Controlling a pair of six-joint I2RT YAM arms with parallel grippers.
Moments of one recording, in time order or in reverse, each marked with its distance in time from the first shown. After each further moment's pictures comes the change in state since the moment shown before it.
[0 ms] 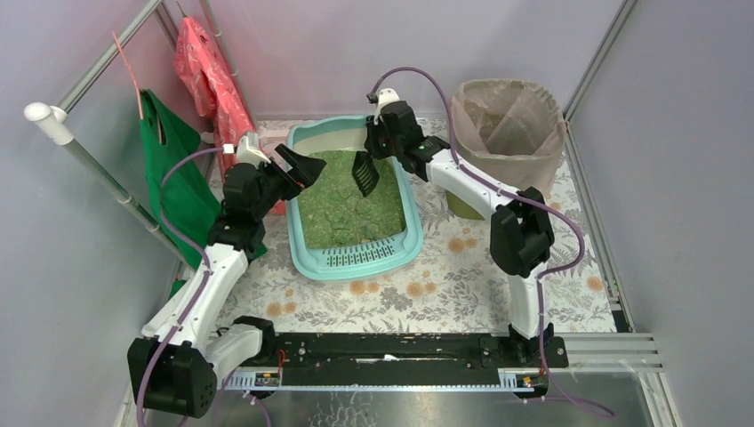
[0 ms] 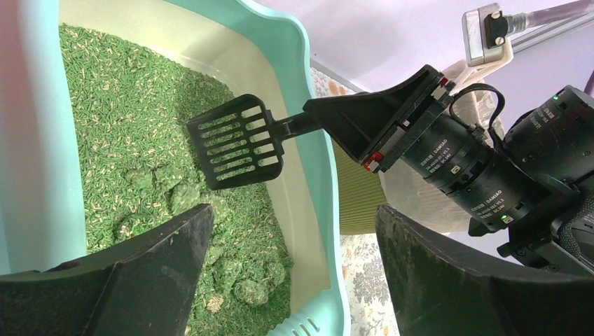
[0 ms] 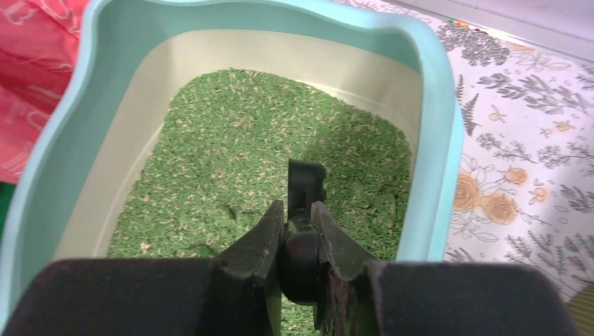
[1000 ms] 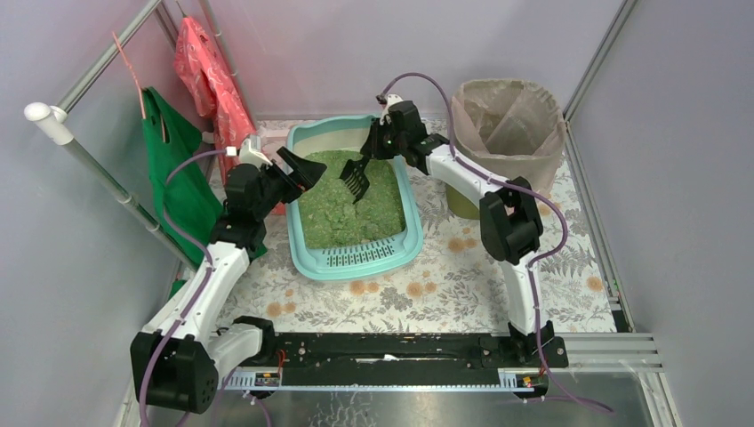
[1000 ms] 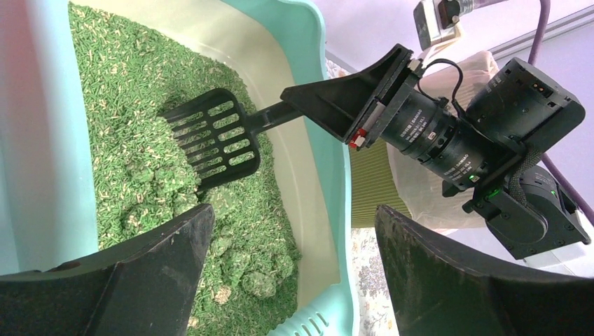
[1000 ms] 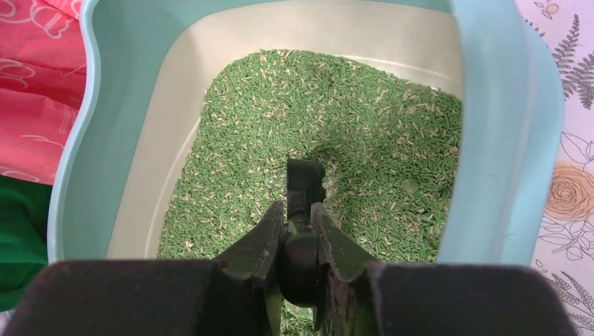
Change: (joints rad) left arm 0.012 0.019 -0.019 0.003 0.021 0.001; right arm -0.061 0.140 0.067 0.021 -0.223 0.177
